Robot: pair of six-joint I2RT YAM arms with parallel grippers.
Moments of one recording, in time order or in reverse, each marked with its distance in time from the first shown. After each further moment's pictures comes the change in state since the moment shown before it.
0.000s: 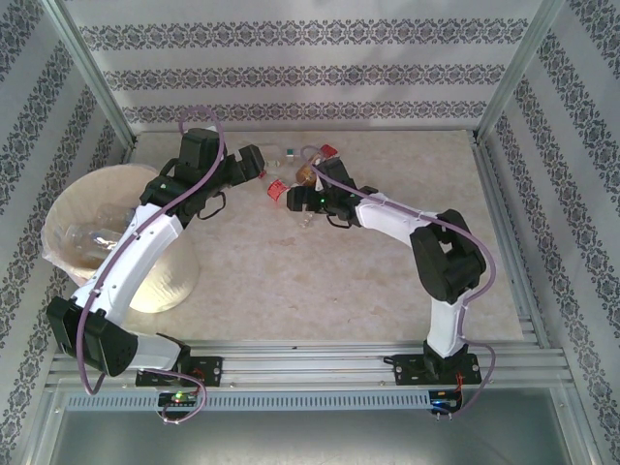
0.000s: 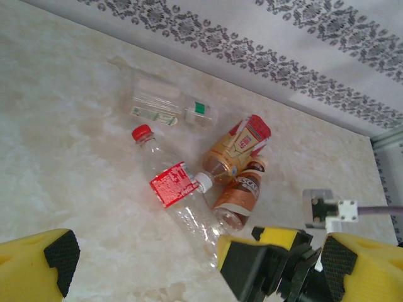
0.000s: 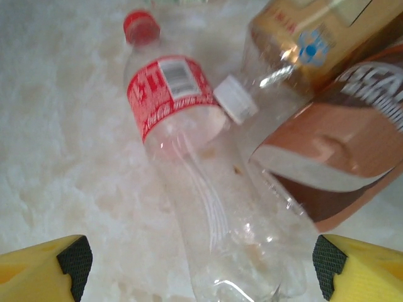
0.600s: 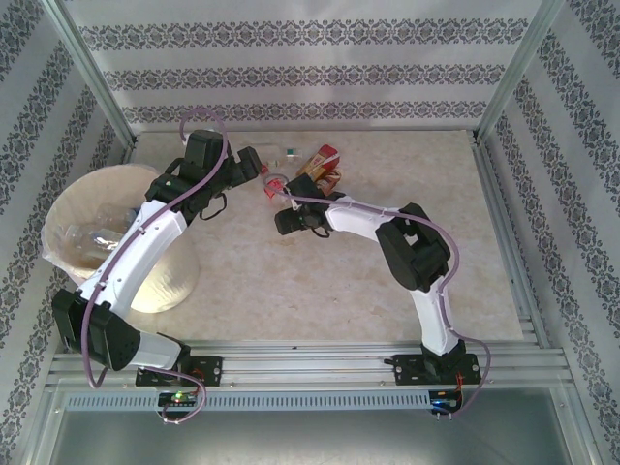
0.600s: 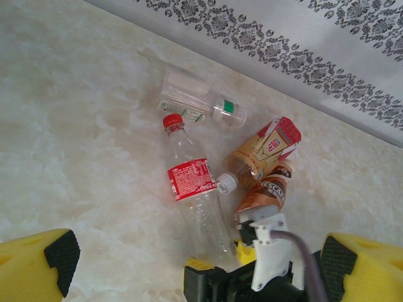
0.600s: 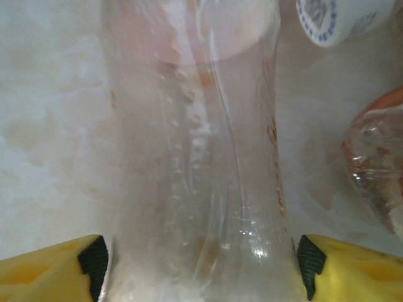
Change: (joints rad) left arm 0.000 0.034 0.000 -0.031 -0.057 -0.044; right arm 0.116 0.216 0.163 -0.153 0.149 -0.219
